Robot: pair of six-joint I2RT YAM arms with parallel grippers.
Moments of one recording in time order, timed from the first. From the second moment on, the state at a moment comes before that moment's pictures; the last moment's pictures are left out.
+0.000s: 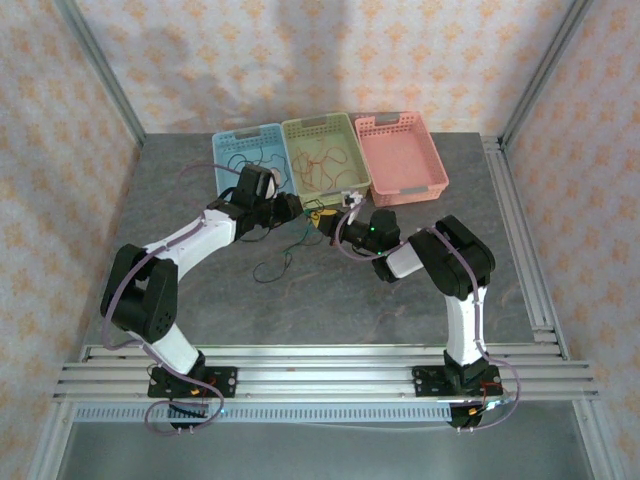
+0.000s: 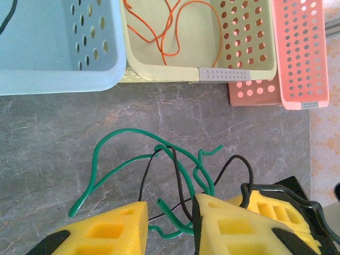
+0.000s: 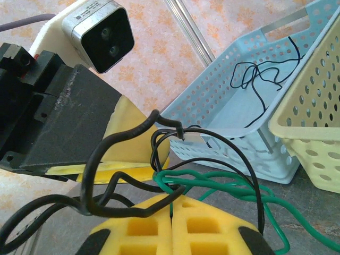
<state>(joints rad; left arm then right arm) -0.34 1.64 1.12 -0.24 0.29 -0.77 0.53 2.03 0.79 1.26 -0.59 0.58</state>
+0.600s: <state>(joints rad) -0.34 1.64 1.11 -0.23 0.31 -0.78 0.53 2.04 0.80 1.26 -0.59 0.58</state>
